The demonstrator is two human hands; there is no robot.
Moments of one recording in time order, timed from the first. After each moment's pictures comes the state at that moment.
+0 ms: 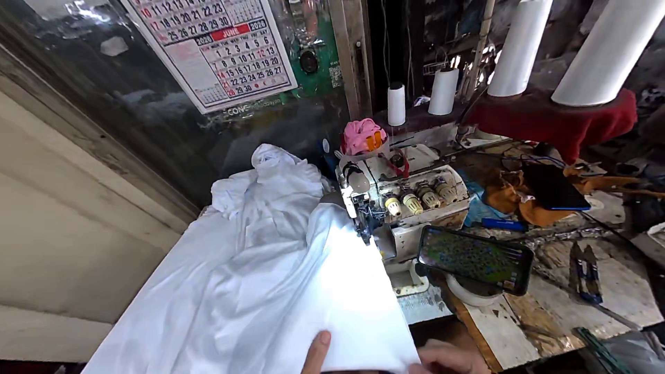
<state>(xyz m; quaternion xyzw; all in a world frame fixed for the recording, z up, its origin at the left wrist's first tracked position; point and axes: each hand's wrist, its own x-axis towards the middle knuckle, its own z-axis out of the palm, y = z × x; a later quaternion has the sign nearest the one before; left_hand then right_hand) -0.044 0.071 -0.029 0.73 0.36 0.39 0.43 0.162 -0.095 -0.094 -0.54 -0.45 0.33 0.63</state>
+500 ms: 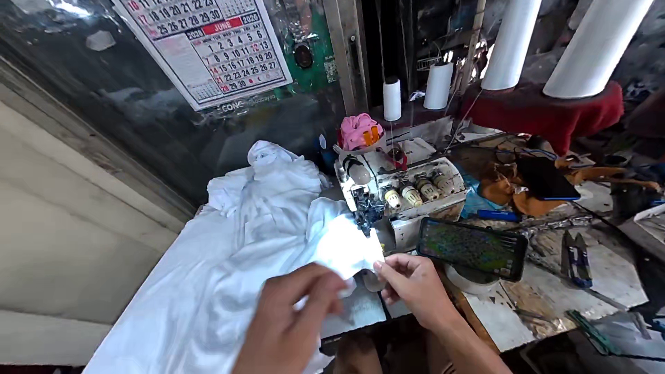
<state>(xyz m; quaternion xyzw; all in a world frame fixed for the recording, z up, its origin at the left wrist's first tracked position) -0.016 0.129 0.062 0.88 0.11 0.27 0.36 0.181 0.015 -0.034 -0.59 -0.29 0.35 0.67</state>
